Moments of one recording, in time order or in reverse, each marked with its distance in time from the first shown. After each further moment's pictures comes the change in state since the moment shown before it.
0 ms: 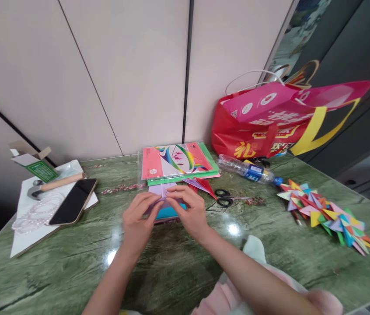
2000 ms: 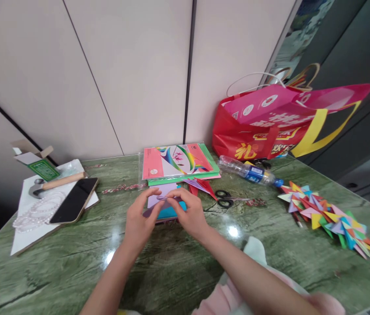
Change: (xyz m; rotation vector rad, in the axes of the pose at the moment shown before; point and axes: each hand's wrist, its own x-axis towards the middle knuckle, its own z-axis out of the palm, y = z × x) left_hand -0.001 -0.002 0.000 -0.037 -0.090 -0.202; right_hand -0.001 0.002 -0.001 -0.044 -0.144 0.031
